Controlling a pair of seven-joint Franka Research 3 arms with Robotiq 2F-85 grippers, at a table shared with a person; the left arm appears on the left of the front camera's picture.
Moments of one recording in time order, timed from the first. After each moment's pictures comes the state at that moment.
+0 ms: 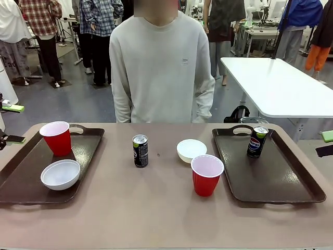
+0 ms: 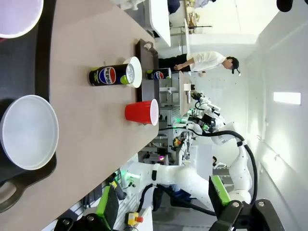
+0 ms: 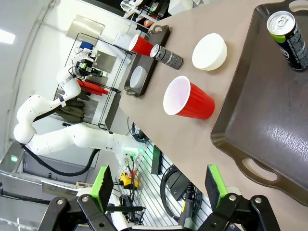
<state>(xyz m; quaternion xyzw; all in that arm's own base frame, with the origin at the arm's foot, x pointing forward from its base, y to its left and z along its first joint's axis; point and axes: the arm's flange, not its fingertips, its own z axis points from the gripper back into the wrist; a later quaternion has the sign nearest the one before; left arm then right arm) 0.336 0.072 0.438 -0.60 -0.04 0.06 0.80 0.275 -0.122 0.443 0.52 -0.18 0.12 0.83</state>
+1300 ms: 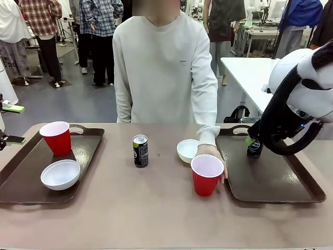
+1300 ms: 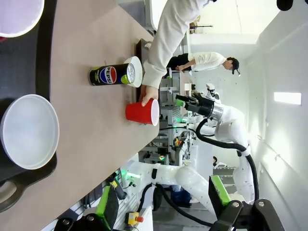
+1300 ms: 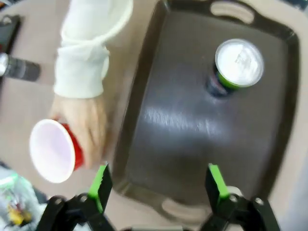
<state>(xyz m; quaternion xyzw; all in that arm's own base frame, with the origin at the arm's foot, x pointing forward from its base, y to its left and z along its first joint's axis) 0.336 0.072 0.438 -0.60 -0.04 0.06 0.80 0.368 0.043 0.442 0.11 -0.16 0.10 0.98</state>
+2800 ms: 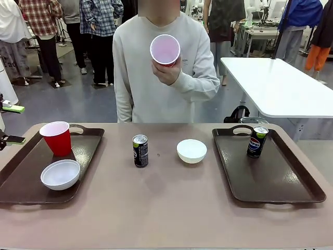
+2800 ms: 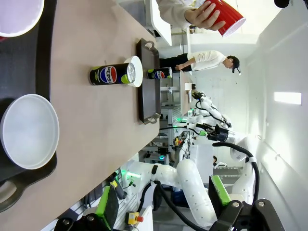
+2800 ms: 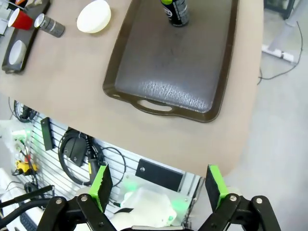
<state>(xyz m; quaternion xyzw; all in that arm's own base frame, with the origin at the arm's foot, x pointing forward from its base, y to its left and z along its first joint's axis) 0.336 0.071 0.438 -0.60 -0.04 0.06 0.80 0.209 -0.119 0.524 0.16 -0.17 0.11 0.97</state>
